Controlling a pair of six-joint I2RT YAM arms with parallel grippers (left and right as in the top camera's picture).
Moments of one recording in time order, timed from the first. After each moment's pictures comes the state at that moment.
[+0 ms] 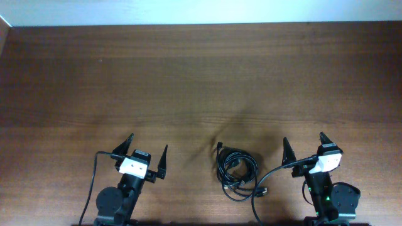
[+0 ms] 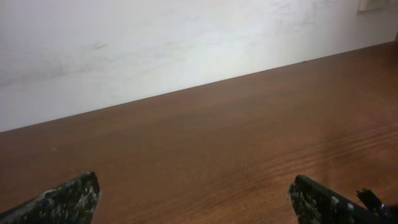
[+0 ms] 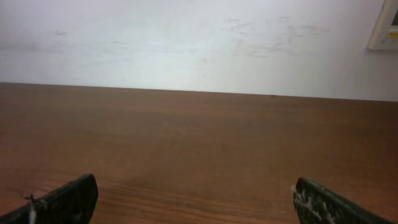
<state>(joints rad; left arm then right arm) -0.12 0.01 0.01 -0.07 0.17 0.14 -0.05 0.01 0.01 -0.06 -0.21 0.02</state>
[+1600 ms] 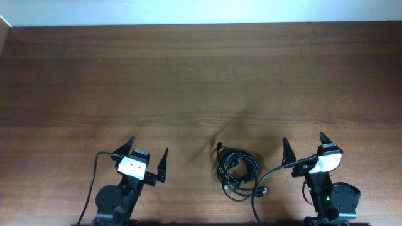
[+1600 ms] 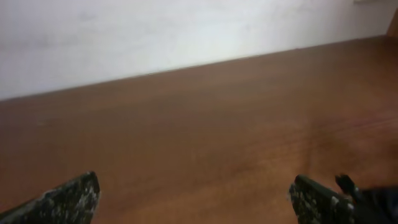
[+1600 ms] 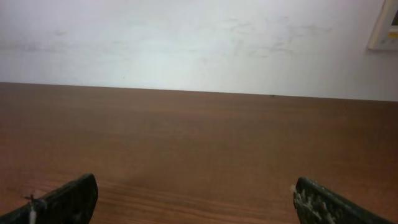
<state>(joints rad) -0.12 0.01 0.08 -0.24 0.18 0.09 -0.05 0.01 0.01 -0.06 -0.21 0.02</state>
